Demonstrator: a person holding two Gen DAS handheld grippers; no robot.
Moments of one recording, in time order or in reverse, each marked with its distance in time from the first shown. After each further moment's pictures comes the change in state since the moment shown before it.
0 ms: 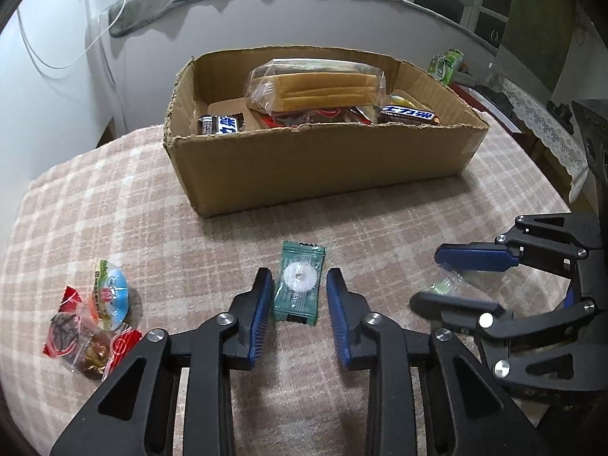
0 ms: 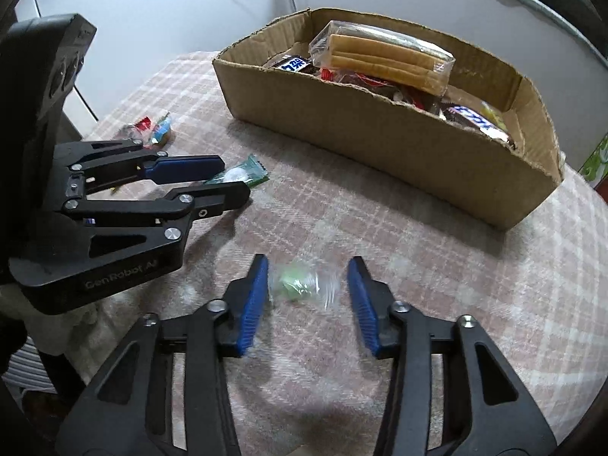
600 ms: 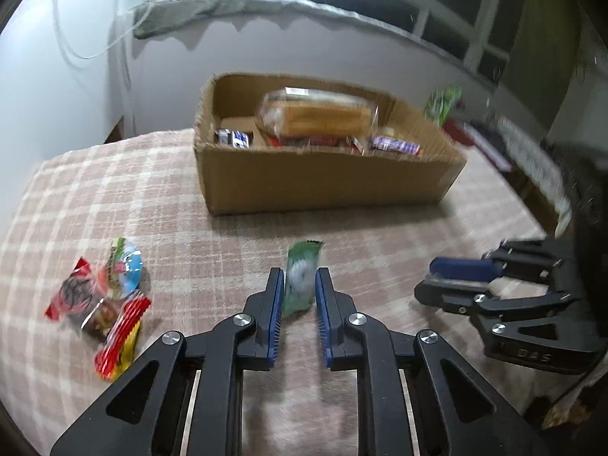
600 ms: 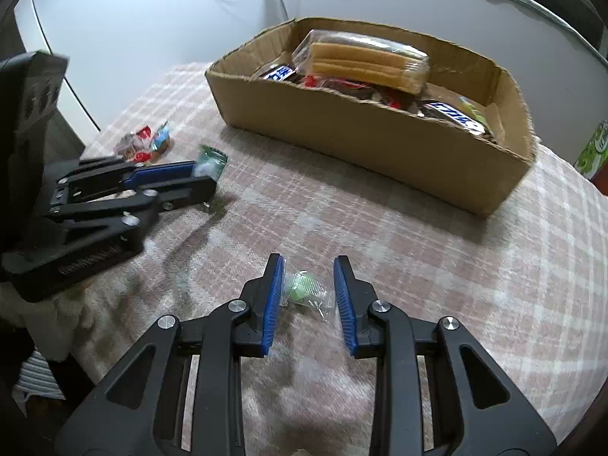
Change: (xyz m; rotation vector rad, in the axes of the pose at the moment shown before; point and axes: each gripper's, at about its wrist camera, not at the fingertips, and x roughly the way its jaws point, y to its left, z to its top) left arm -0.037 0.006 -0.018 -0.119 -0.123 -0.048; right arm -0.020 -0.017 -0.012 0.057 -0.038 0.025
